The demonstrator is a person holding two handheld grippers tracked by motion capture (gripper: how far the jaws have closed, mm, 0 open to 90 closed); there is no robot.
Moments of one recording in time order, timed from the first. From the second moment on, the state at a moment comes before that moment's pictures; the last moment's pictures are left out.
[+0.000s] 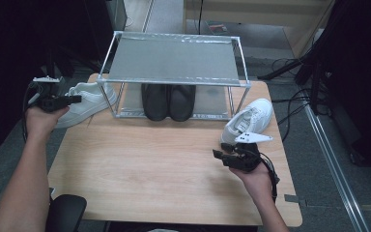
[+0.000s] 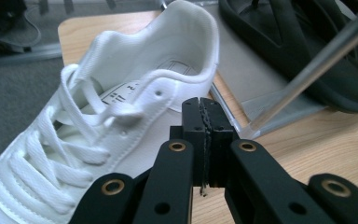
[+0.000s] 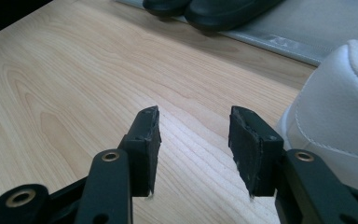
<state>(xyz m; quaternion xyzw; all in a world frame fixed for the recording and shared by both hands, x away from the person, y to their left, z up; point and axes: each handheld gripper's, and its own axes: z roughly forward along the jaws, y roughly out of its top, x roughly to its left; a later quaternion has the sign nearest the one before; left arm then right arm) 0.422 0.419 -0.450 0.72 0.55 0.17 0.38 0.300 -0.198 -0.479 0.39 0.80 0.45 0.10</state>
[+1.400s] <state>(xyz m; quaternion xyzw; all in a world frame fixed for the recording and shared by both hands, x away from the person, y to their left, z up) 0.453 0.435 -0.456 0.72 0.58 0.19 0.34 0.299 -0.172 -0.489 0.34 0.83 0.42 0.11</state>
